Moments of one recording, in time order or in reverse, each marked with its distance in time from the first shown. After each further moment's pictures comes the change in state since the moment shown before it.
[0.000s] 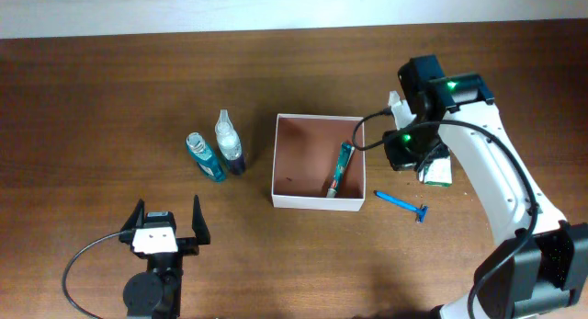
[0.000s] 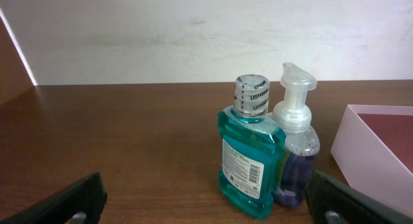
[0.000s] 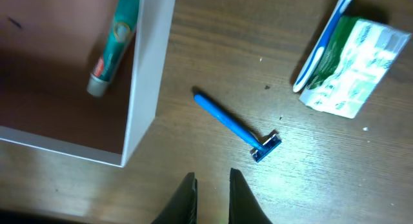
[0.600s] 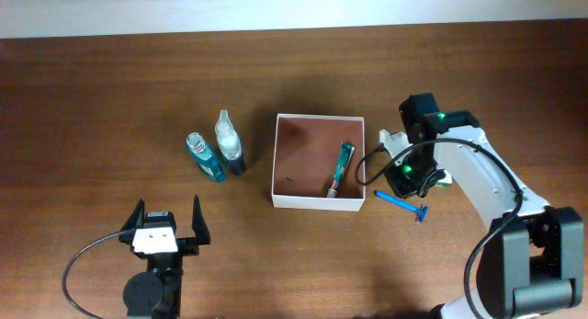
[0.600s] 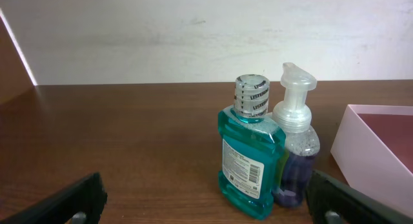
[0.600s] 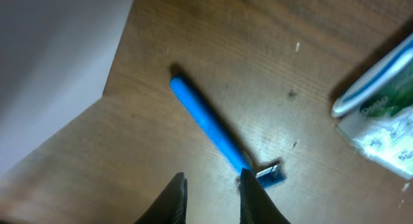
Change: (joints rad) left arm 0.000 0.000 0.000 0.000 0.000 0.000; right arm -0.045 0.000 -0.326 0.253 -0.008 -0.299
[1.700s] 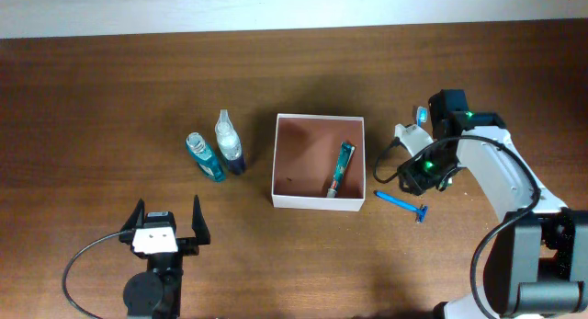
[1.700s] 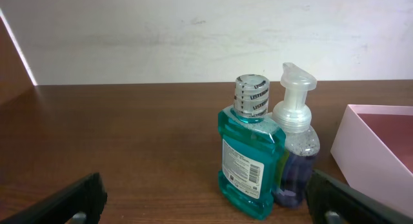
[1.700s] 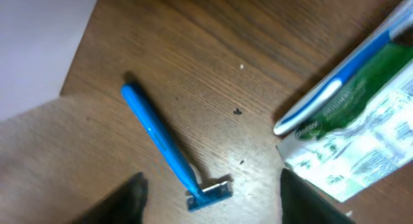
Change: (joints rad) left arm 0.000 0.000 0.000 0.000 0.000 0.000; right arm -0.138 0.000 -0.013 0.088 -0.053 -0.222
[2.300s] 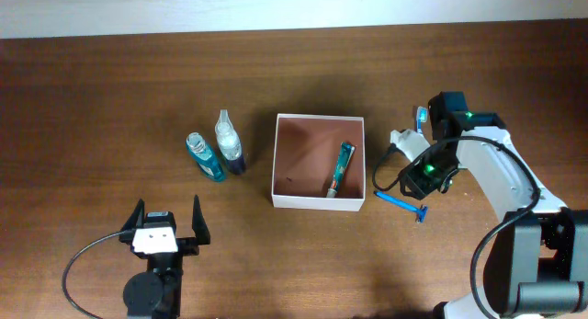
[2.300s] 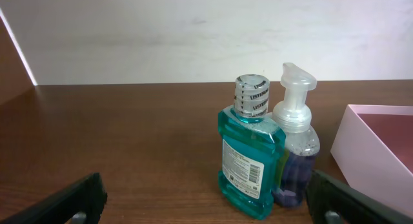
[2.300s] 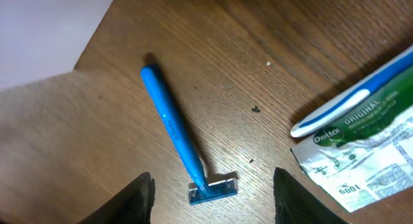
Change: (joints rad) left arm 0.000 0.000 0.000 0.000 0.000 0.000; right arm 0.000 0.000 -0.004 -0.042 -0.017 -0.149
